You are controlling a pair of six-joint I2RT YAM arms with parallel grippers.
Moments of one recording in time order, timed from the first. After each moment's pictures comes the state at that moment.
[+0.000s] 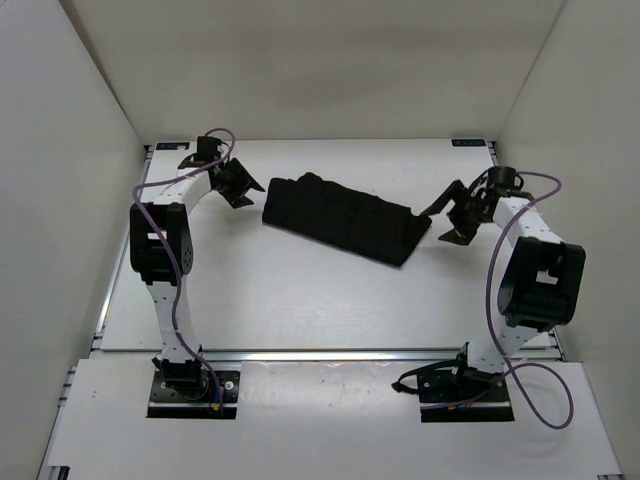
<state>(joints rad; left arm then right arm) -0.05 2.12 1.65 -0.49 0.36 -0.80 -0.20 1.71 1.23 -0.58 -0.54 0.57</state>
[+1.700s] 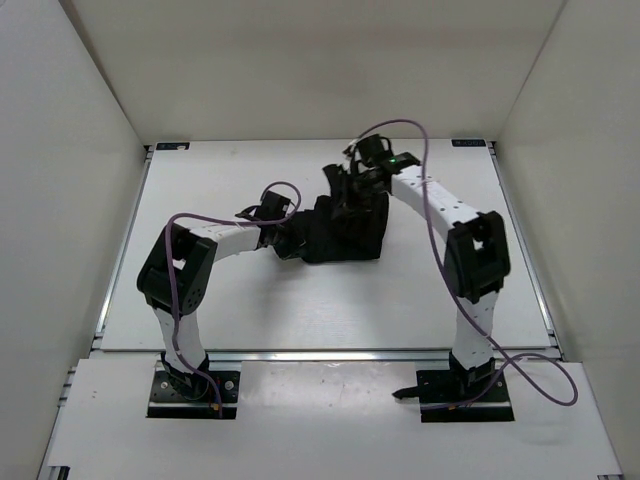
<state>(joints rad) -0.48 1.86 1.10 -0.22 0.19 -0.92 0.40 1.93 1.71 -0.75 -0.42 0.41</state>
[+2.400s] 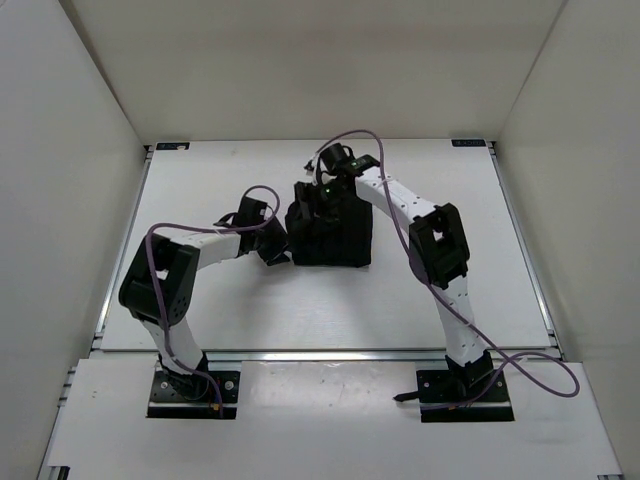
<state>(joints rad) -0.38 1.77 0.96 -0.14 0.26 -0.92 0.56 2.27 1.99 -0.85 -0.62 0.39</state>
